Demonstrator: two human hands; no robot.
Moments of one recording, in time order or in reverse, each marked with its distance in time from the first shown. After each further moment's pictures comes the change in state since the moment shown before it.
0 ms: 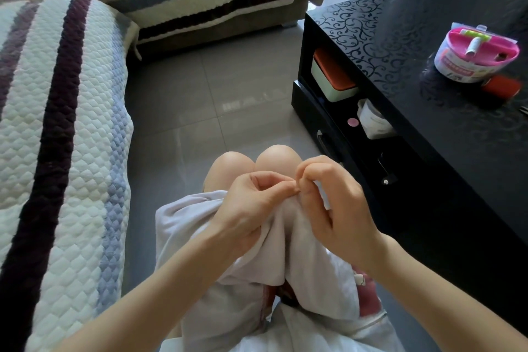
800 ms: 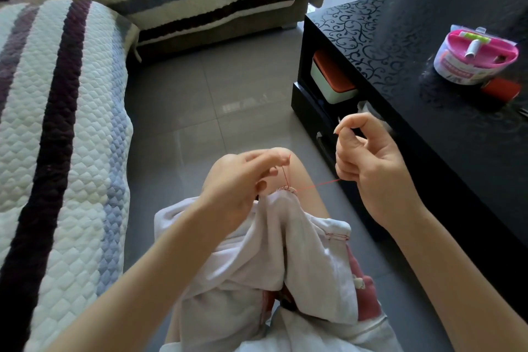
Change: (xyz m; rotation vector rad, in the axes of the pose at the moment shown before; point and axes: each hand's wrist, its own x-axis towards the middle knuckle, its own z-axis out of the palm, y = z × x) left_hand 0.018 0.027 -0.012 -0.046 -0.057 -0.040; right_hand 0.030 0.014 -0.040 0.514 0.133 0.668
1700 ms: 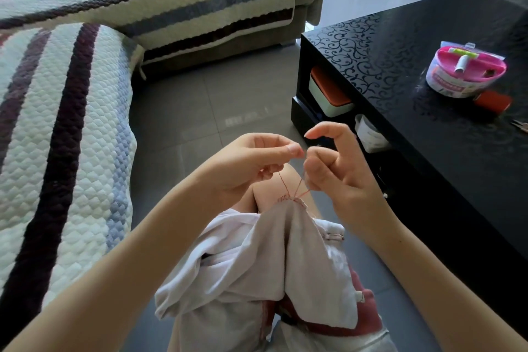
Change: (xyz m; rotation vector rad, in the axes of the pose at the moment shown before) left_hand 0.001 0.048 0.002 0.283 -0.295 0.120; right_hand -0.007 -0.014 0.023 -0.044 -0.251 -0.201
